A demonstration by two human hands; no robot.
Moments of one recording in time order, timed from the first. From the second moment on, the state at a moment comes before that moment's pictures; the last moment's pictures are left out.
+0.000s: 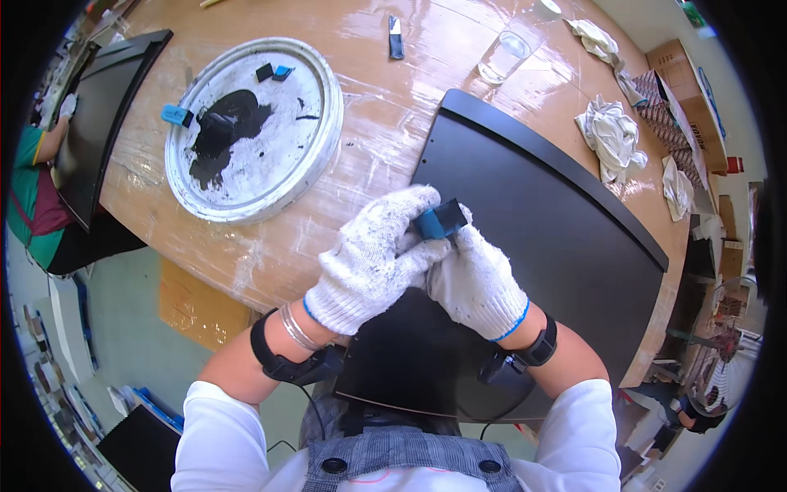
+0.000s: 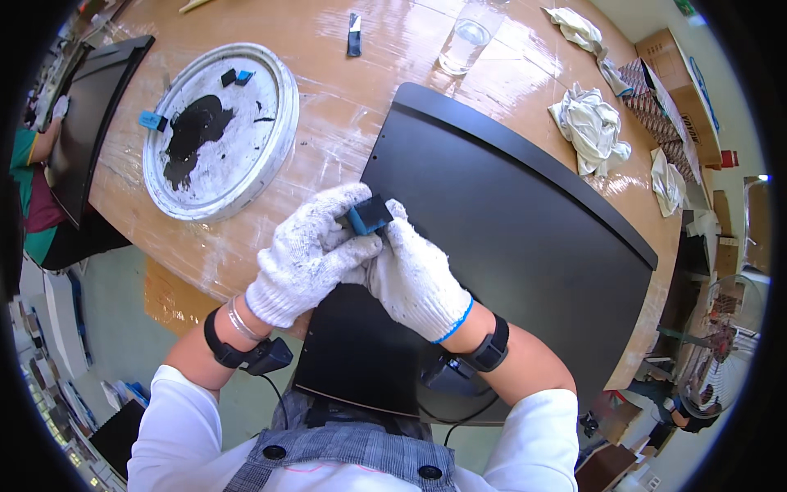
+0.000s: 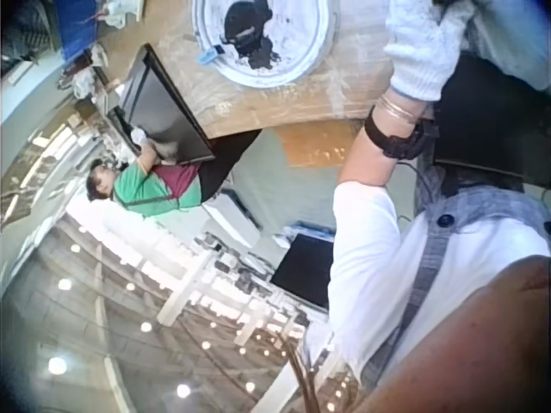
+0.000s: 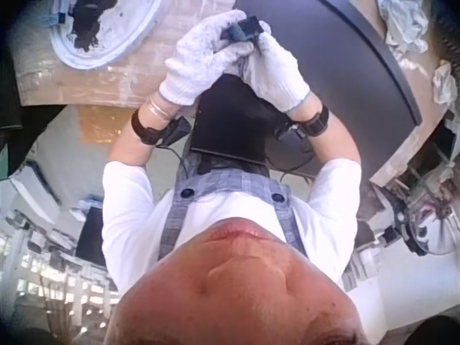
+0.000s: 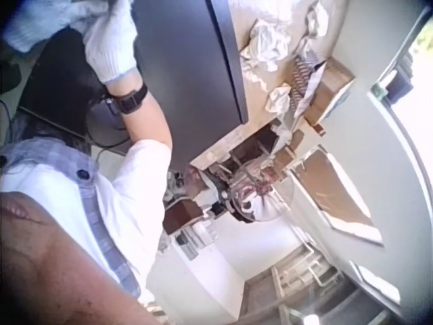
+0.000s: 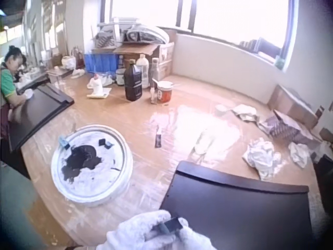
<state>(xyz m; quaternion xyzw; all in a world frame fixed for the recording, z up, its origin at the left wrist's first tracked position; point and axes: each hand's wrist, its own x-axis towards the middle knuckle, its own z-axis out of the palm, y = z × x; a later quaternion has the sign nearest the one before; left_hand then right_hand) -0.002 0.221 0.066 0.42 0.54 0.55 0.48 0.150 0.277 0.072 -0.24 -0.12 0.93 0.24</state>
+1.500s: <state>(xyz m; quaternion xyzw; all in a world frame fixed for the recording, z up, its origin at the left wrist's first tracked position) -0.034 0.360 0.035 0.54 0.77 0.29 0.21 0.334 0.358 0.037 -0.43 -0.88 0.08 0.21</state>
